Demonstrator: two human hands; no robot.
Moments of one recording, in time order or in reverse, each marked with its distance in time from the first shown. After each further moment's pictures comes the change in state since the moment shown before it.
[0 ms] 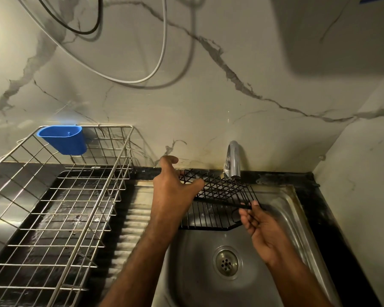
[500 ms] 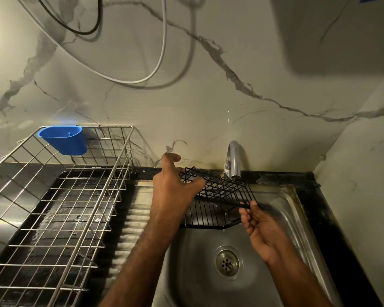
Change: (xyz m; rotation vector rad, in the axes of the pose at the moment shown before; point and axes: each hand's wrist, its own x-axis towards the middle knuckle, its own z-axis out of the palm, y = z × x) left_hand -0.002 0.009 -0.003 0.021 0.005 0.027; right_hand 0.005 0.001 0.001 0.053 -0.008 0.045
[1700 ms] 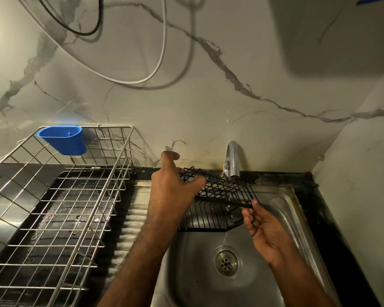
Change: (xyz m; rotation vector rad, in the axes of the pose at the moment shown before) left_hand -0.007 0.011 -0.007 0.019 -0.007 0.033; right_hand -0.014 -0.008 0.002 -0.005 -0.016 -0.027
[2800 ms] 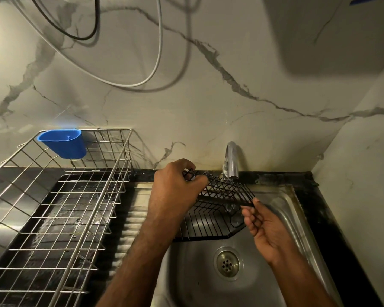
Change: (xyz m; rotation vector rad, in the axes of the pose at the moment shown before) left_hand 0.001 0.013 0.001 0.179 -0.052 0.014; right_hand -0.002 -0.005 0.000 -0.023 0.003 -0.029
